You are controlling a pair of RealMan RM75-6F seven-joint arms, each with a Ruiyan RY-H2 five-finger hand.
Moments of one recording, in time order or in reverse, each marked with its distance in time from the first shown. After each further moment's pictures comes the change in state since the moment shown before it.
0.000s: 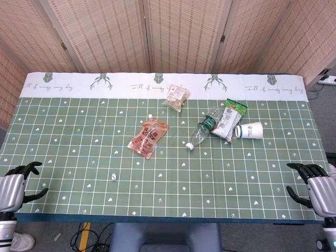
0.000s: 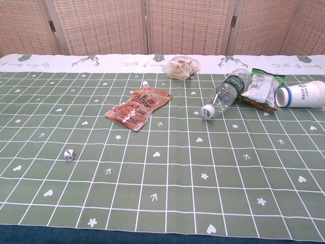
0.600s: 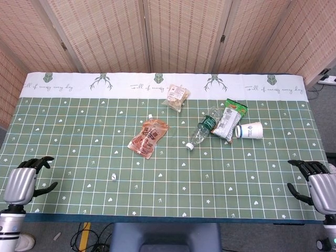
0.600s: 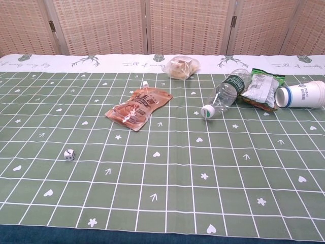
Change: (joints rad) left arm -0.065 -0.015 -0.007 0.030 0.077 -0.040 -0.001; right arm 0.010 0.009 0.013 -0.004 0.009 0.001 -0.008
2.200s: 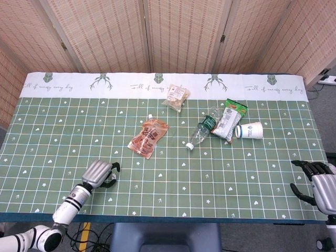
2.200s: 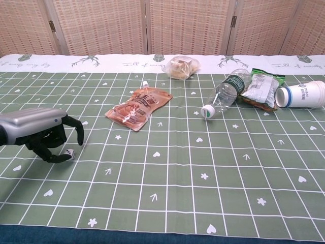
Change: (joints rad) left arm -0.393 -0.294 0.003 0.127 -0.220 -0.523 0.181; right arm -0.005 0.004 -0.001 0.010 0.027 -0.011 0.013
